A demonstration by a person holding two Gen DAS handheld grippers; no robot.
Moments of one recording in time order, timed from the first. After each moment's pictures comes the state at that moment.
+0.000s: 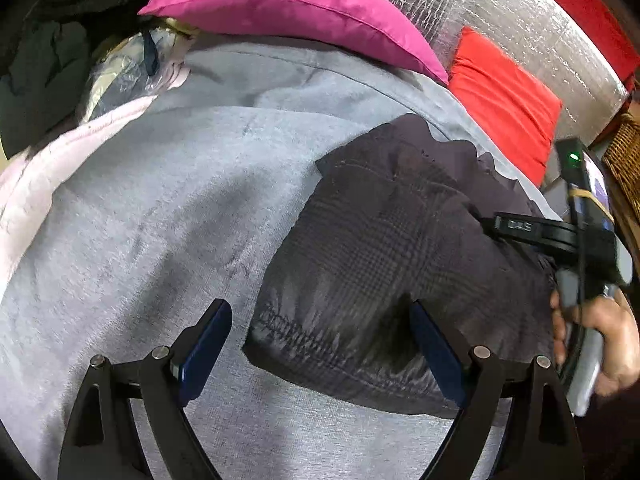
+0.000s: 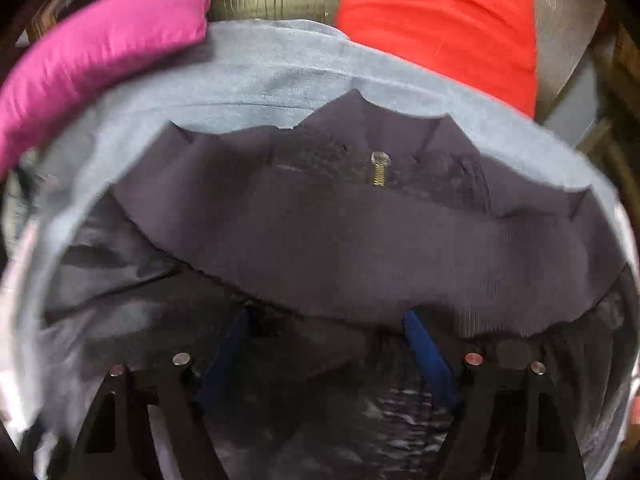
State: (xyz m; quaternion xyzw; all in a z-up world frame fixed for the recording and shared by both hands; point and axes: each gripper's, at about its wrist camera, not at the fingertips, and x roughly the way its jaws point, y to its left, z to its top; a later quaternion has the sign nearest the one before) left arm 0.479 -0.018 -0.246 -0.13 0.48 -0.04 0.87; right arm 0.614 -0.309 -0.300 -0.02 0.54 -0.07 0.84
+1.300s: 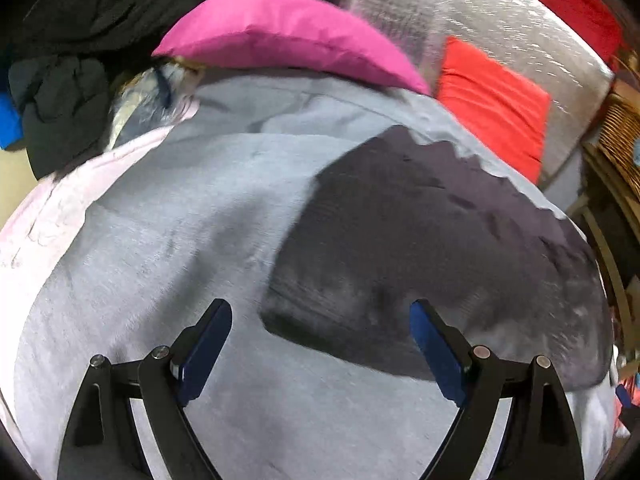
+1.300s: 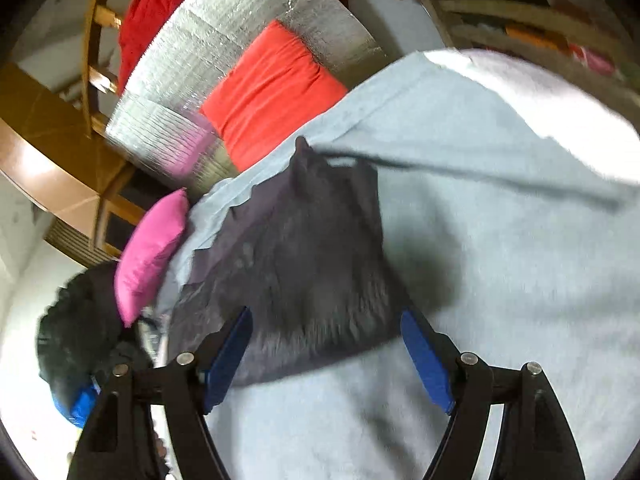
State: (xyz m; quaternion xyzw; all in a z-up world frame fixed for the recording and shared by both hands) left arm 0.431 -0.031 -0.219 -0.09 0.43 -0.03 0.90; right arm 0.296 -0.570 -0.255 0.42 0.35 -0.02 0.84
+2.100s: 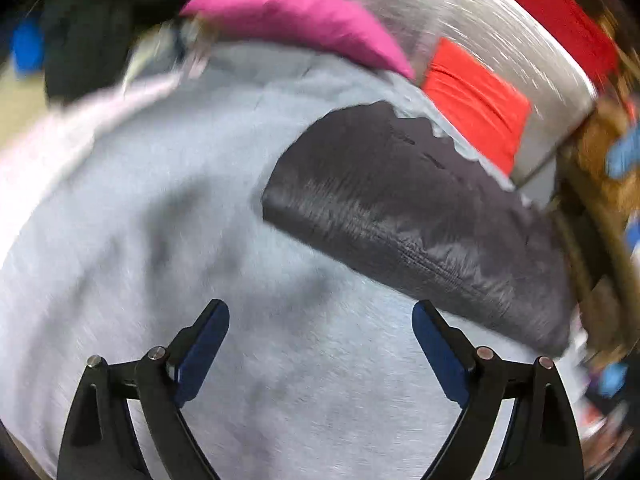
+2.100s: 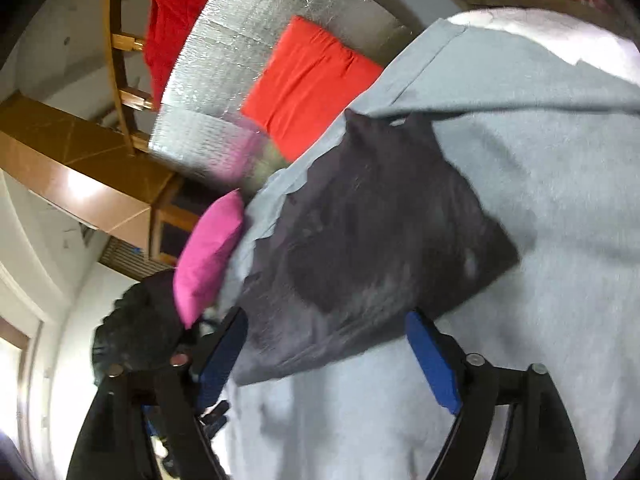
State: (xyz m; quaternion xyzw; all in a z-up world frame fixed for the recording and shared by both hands) left arm 0.381 -0.004 -0.240 -0.20 0.47 -0.06 0.86; right arm 0.294 -0.521 -0.268 0.48 0.32 0.06 0.81
